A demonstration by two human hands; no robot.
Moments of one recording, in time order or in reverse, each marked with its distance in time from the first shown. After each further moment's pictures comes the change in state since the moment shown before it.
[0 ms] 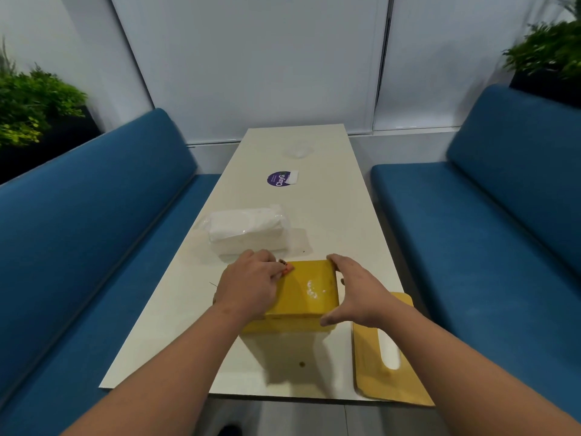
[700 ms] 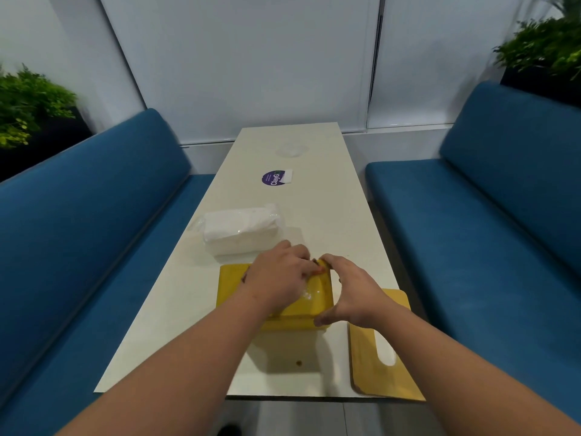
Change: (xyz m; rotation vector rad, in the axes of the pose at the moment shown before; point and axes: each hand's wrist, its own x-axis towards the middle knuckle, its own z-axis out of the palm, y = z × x) left_hand 0.025 0.039 0.000 0.068 -0.073 0.315; right_hand 0.000 0.006 0.006 0.049 0.057 -0.026
